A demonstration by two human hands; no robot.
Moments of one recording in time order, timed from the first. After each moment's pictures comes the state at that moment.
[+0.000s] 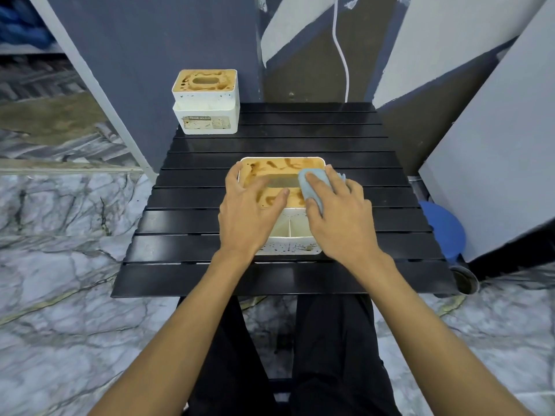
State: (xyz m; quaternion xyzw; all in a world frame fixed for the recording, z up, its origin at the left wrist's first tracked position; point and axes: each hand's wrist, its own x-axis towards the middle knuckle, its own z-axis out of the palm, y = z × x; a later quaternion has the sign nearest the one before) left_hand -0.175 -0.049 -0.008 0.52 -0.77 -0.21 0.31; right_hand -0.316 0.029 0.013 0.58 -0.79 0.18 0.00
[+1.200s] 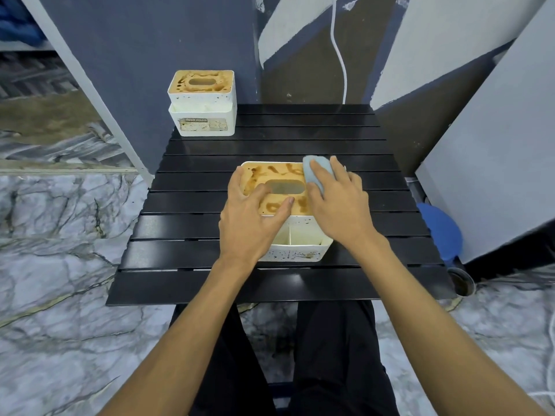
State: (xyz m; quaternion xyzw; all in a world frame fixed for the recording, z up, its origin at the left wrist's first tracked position) left_hand -0.178 -0.046 -0.009 0.52 -0.76 -0.22 0.32; right_hand -0.332 -0.004 0.015 0.55 -0.81 0.20 -0.05
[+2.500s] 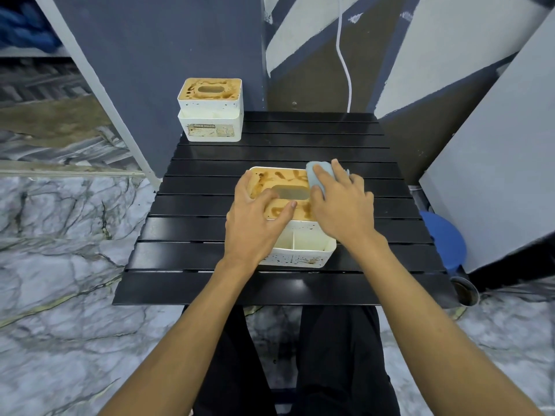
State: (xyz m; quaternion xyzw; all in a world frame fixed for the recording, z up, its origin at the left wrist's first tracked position) left_hand -0.175 -0.053 -0.015 0.50 -0.78 -0.23 0.31; right_hand -0.330 -0.010 0.021 0.54 -0.82 0.16 -0.04
